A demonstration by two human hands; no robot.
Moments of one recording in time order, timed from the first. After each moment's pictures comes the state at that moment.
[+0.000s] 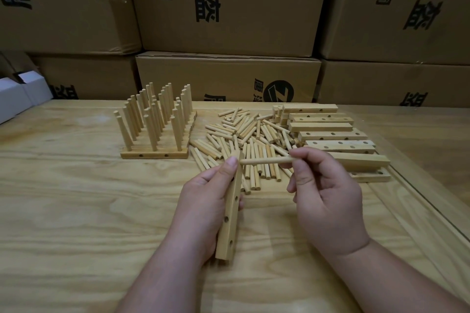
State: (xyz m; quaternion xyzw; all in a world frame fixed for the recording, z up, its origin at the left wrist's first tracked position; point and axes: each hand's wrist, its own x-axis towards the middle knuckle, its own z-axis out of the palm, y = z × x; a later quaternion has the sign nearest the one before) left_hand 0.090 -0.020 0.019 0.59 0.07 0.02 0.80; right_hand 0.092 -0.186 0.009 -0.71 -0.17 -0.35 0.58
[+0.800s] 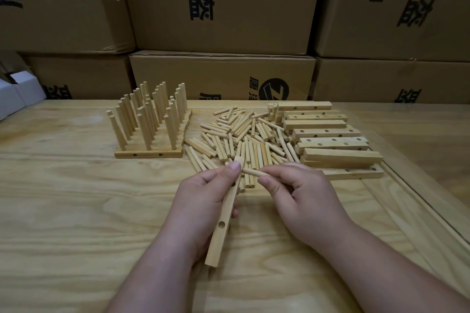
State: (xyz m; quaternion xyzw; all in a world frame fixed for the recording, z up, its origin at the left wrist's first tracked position) left_hand 0.090 -0.017 0.018 0.64 0.04 -0.01 0.77; right_hand 0.100 -0.198 0.009 -0.87 -0.22 -0.26 0.37
